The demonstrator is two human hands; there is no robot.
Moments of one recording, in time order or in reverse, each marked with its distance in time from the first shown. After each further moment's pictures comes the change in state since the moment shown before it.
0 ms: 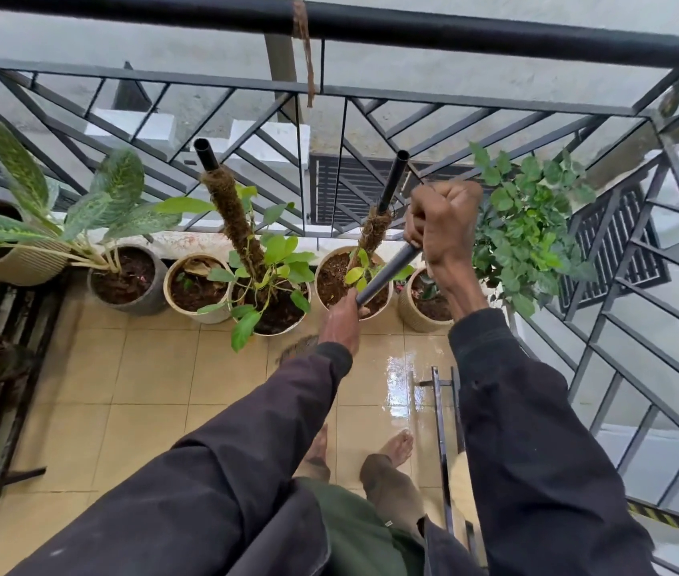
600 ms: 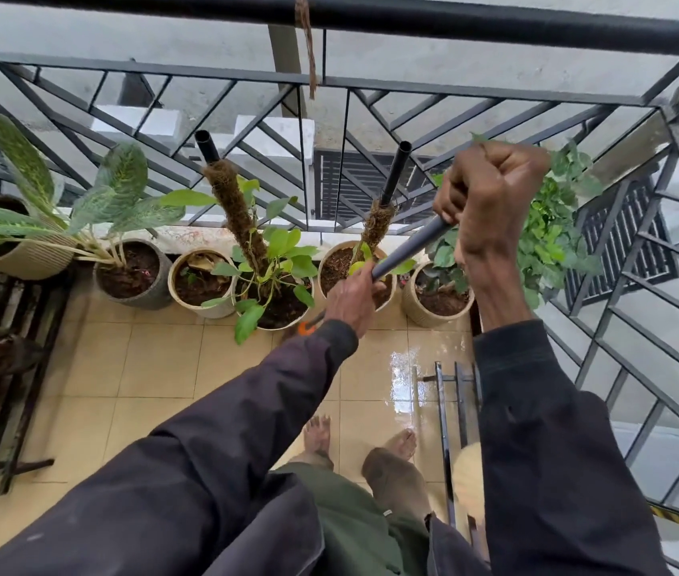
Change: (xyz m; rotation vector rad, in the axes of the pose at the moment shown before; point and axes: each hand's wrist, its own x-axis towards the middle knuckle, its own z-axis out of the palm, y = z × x) left_hand 0.010 0.031 -0.025 0.044 0.096 0.189; right_hand -0.013 -0.051 -0.012 0.151 0.027 -0.207
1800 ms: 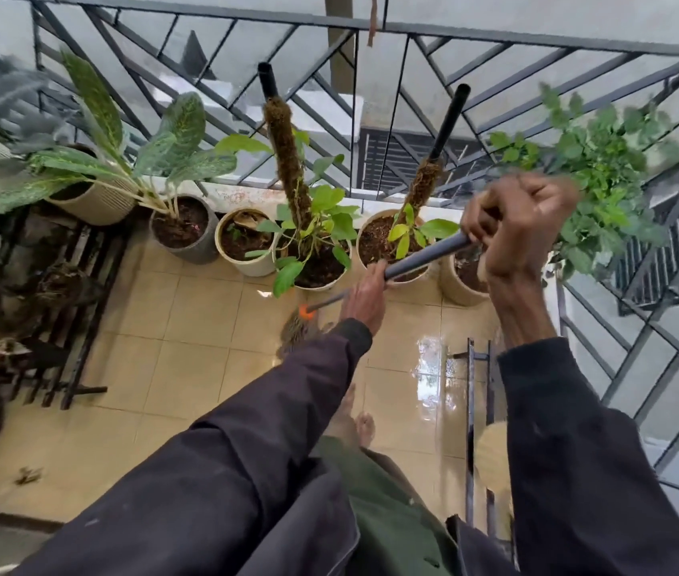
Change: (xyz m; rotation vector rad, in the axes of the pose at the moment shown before) left_hand -0.101 -0.041 0.024 -0.032 0.027 -0.121; right_hand -0.103 0.021 -0.018 0.087 -0.021 0.051
